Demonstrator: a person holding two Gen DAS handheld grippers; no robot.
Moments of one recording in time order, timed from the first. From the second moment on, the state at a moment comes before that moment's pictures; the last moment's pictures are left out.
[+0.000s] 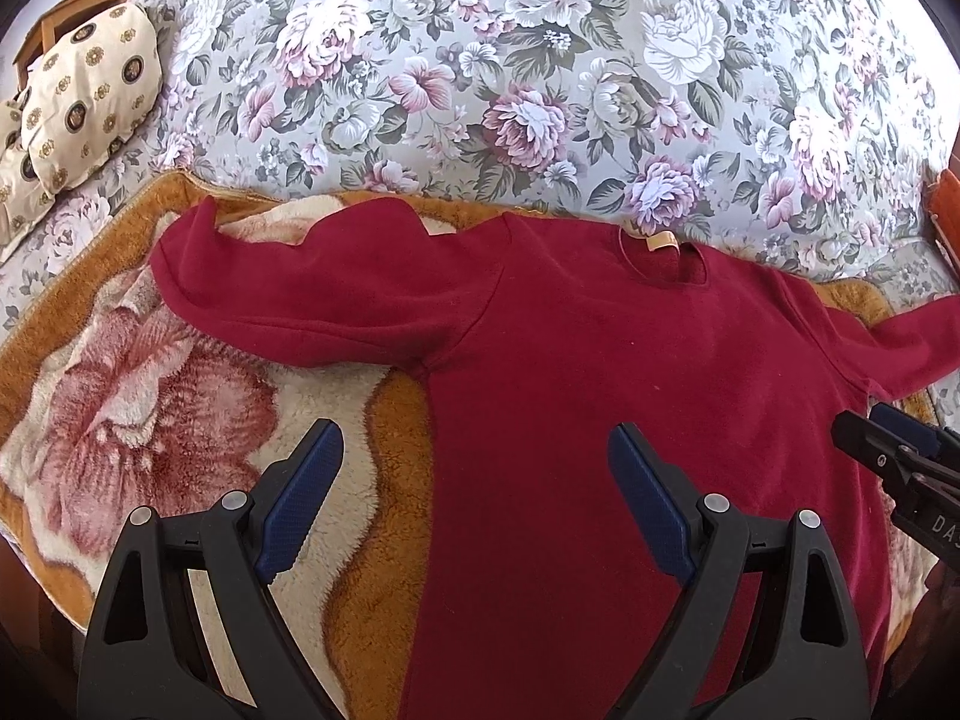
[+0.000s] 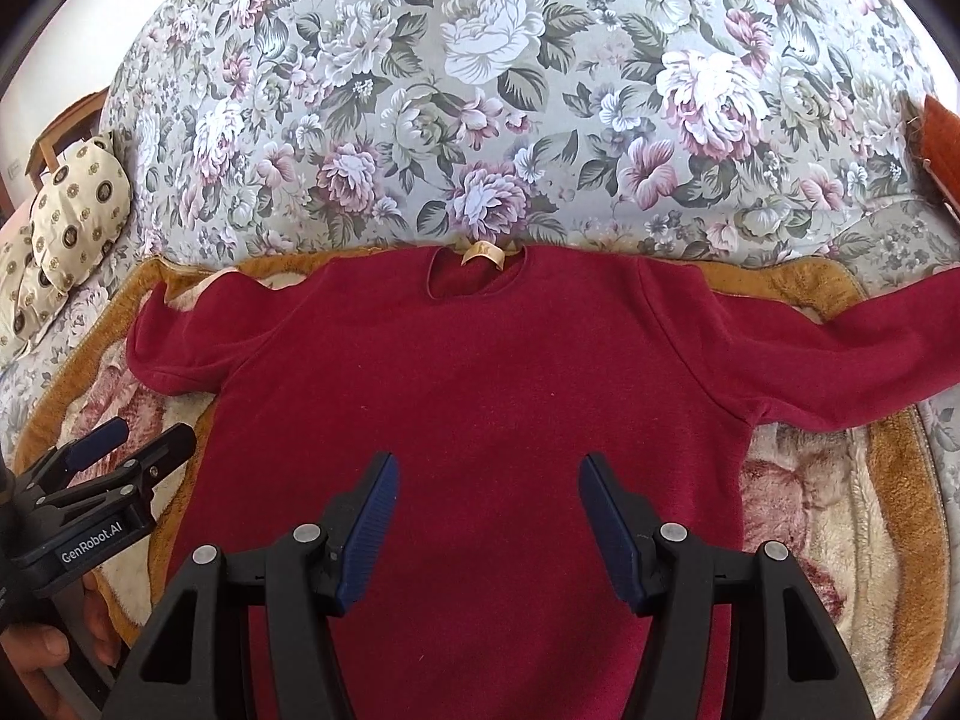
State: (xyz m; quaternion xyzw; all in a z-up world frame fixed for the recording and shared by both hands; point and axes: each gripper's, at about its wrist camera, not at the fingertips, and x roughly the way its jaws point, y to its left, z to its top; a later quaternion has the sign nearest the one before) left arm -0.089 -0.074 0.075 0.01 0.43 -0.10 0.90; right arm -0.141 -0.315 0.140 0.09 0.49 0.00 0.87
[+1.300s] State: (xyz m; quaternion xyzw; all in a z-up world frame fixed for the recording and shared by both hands) left arm 0.051 0.050 0.134 -0.21 0.35 -0.10 0.91; right arm -0.101 -0.322 0.099 0.13 0.52 0.00 0.84
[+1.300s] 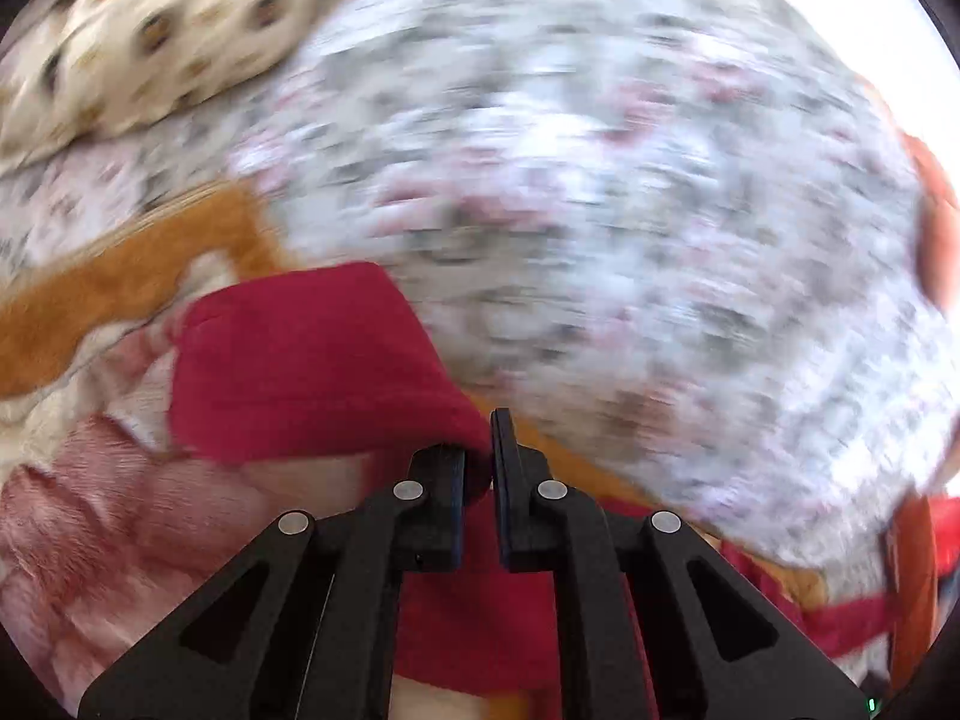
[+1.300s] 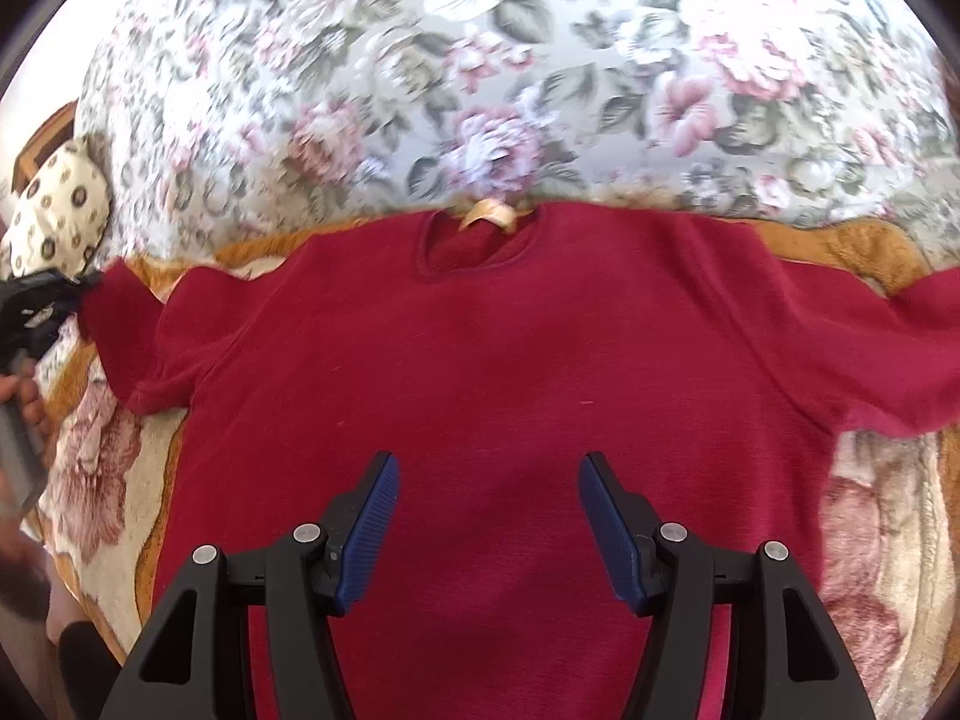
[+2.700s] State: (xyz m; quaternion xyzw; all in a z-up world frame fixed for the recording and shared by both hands) left arm -0.013 -0.102 0.043 0.02 0.47 -0.17 0.86; right arm -0.101 -0.455 0.108 0.13 0.48 -0.03 0.87
